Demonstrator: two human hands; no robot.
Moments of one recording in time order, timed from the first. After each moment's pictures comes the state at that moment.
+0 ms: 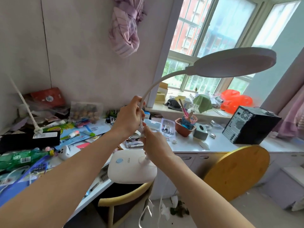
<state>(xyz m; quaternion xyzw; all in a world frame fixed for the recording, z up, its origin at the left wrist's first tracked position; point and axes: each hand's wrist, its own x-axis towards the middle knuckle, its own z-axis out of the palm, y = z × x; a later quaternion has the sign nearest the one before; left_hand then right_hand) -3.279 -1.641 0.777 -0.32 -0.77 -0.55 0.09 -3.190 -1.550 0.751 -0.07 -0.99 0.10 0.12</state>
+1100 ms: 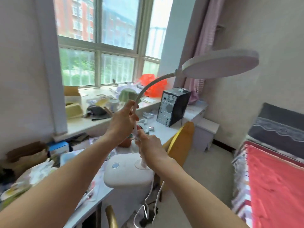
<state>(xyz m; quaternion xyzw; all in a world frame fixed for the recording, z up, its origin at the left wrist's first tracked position) -3.428 -1.325 0.803 -0.53 -0.65 -0.53 -0.09 -3.305 -1.308 0.765 -0.39 -0.89 0.08 0.22</state>
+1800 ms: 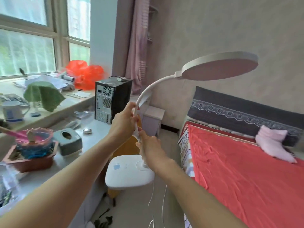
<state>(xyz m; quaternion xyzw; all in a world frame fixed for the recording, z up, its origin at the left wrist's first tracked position) -3.245 -1.115 0.790 -0.64 -0.53 -0.51 -0.24 -3.126 -1.136 0.746 -0.57 -0.80 0.03 0.21</state>
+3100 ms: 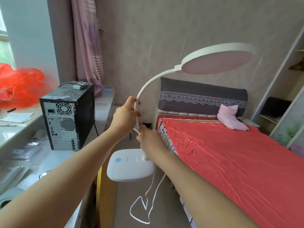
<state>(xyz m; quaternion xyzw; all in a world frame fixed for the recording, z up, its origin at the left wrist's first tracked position) -3.250 -0.825 0.801 -0.74 -0.40 -0.44 -0.31 -3.159 -0.909 0.771 -0.72 -0.66 0.02 0.22</state>
